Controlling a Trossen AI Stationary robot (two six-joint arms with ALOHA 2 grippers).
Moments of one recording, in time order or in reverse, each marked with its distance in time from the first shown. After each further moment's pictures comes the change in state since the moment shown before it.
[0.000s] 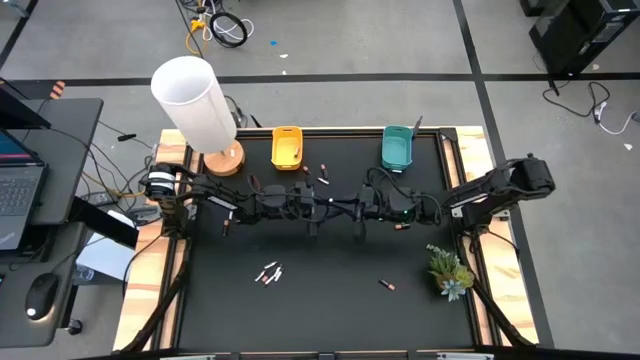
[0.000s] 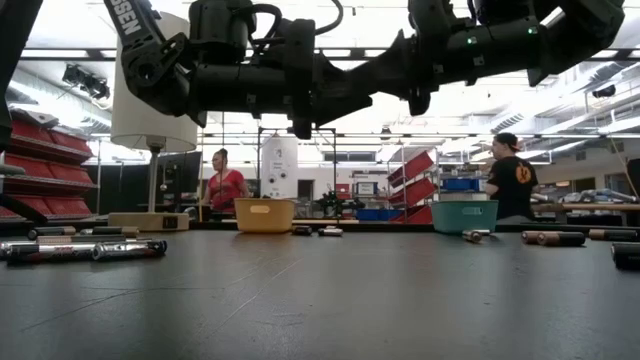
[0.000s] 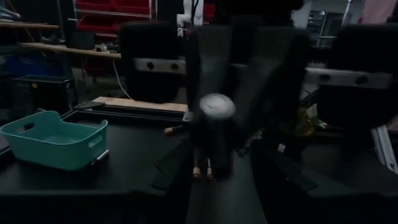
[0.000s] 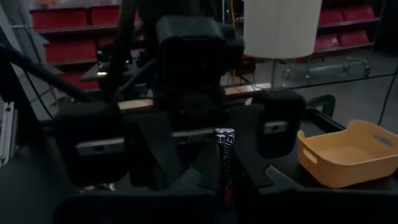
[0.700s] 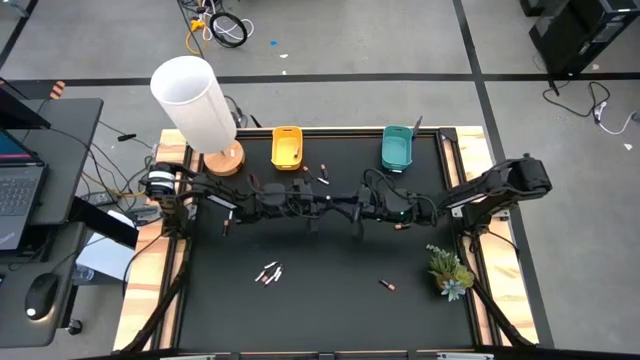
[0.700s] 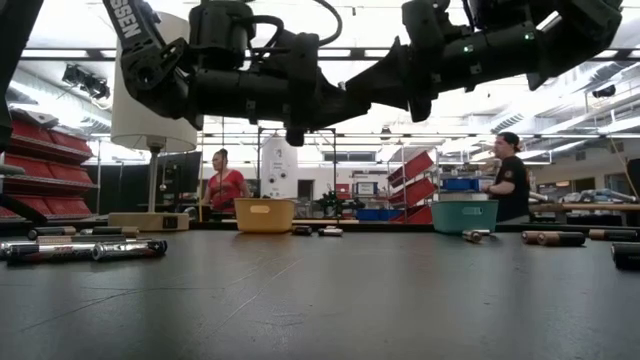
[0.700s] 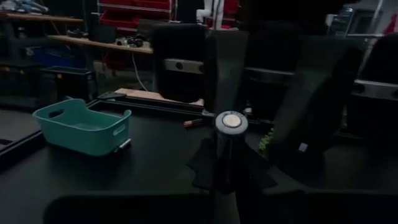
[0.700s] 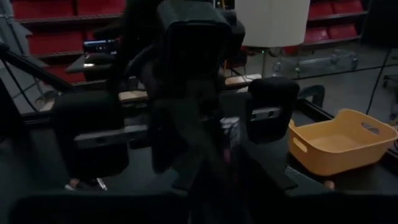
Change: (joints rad) left arm 0.027 -0.007 -0.020 -0.009 -0.065 -0.025; right arm 0.005 0.014 0.002 -0.026 0.026 0.006
